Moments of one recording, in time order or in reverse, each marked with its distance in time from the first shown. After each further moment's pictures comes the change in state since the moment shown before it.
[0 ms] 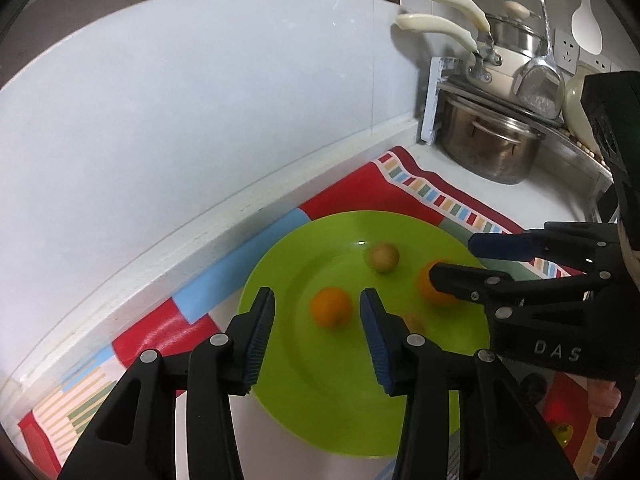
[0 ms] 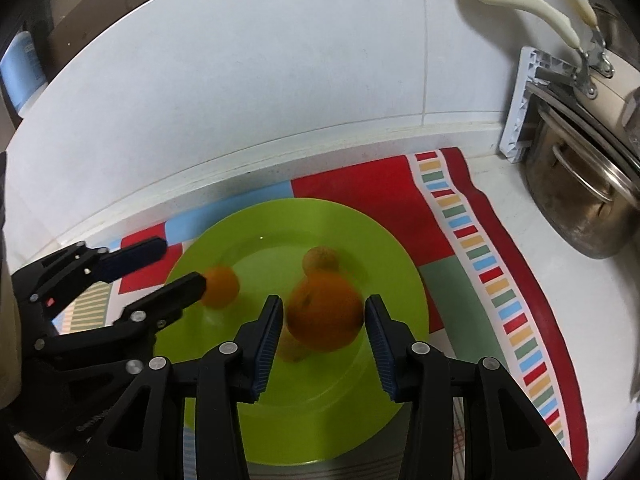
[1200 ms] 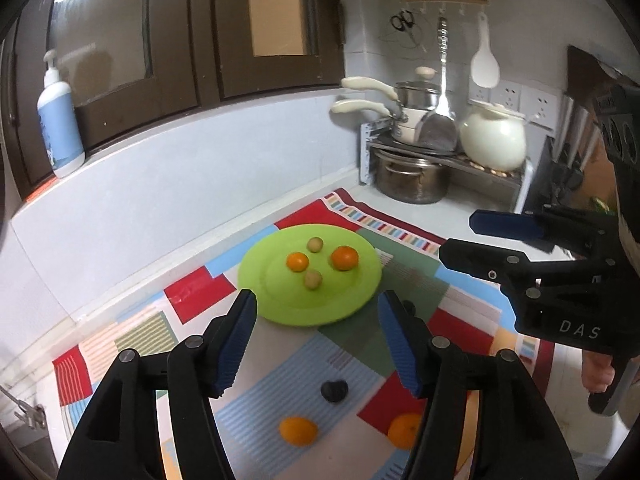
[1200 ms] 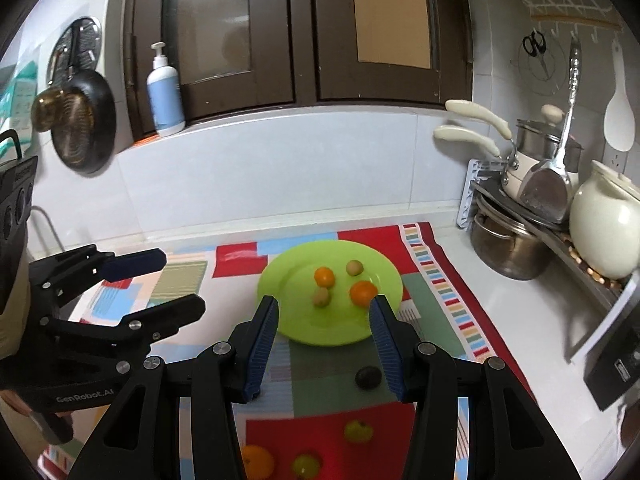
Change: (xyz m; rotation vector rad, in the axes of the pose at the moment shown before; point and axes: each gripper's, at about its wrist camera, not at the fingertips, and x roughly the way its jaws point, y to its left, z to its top) left arm -0.203 -0.058 -0.087 0.042 -0.194 -0.017; right arm -0.208 0.049 -0.110 -0.134 -0.316 -0.001
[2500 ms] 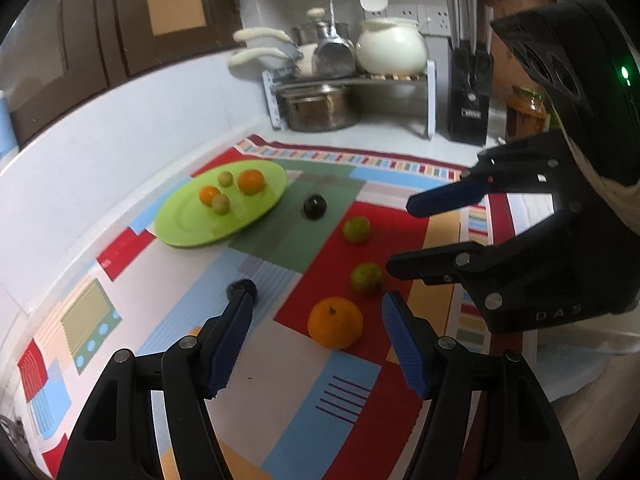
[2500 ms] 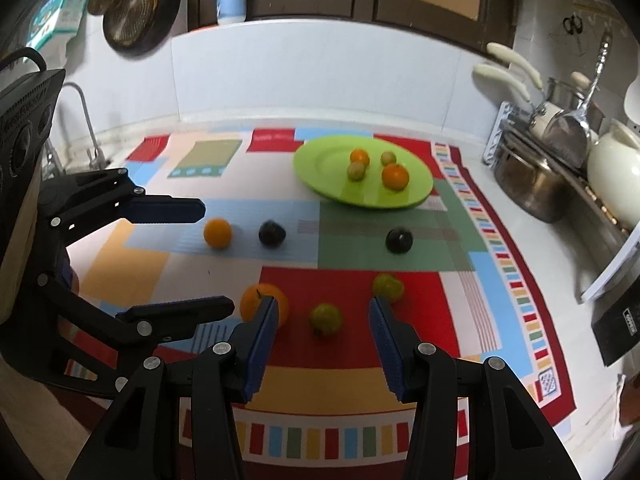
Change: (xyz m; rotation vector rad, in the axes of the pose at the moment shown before) left arm 0.008 -0.061 -0.103 0.217 0.085 -0.182; right arm -0.009 0.025 -0.114 -0.171 0.212 0.046
